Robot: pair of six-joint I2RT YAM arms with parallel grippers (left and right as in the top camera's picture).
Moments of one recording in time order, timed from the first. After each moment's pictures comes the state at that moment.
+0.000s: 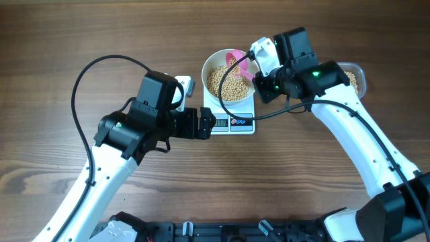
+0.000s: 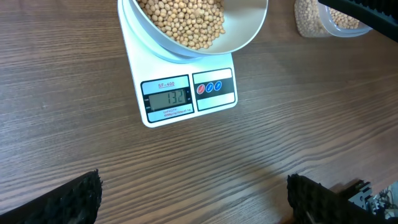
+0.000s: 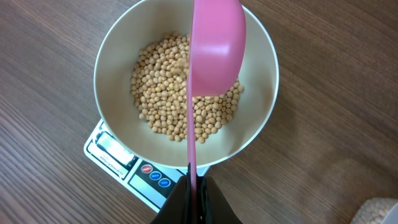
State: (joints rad) left arm -0.44 1.23 1.11 -0.87 0.26 -0.36; right arm 0.37 1.60 1.37 -0.78 -0.17 -0.19
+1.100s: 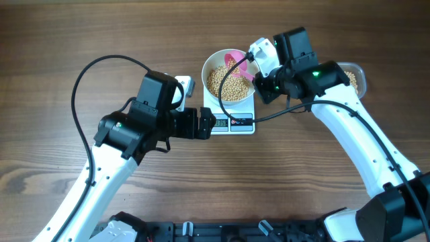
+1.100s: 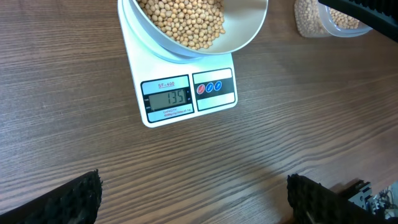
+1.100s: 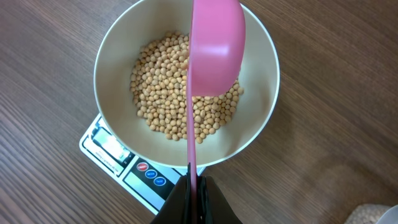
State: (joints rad) left arm -0.44 1.23 1.11 -0.87 0.26 -0.36; right arm 0.37 1.60 1.37 -0.78 -0.17 -0.24
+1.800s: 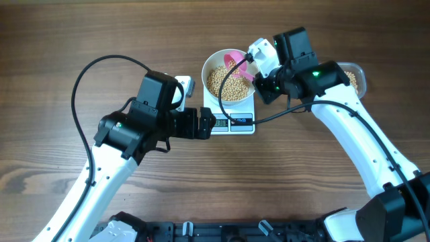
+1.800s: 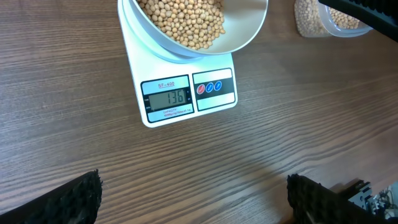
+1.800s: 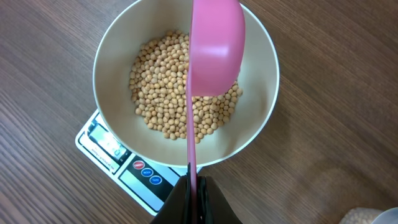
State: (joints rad) left arm -0.44 1.23 1.11 -0.87 0.26 -0.36; right arm 0.37 1.60 1.37 -0.78 -0.17 -0.28
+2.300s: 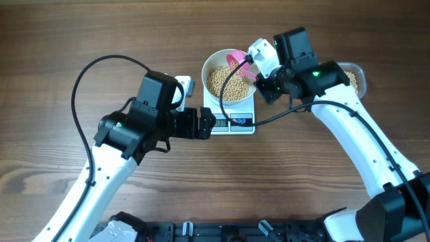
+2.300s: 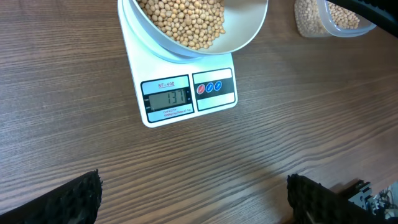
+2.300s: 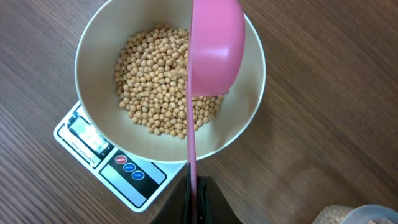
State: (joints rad) left arm -0.44 1.23 1.11 -0.87 0.26 -0.36; right arm 0.37 1.60 1.37 -0.78 -0.12 -0.34
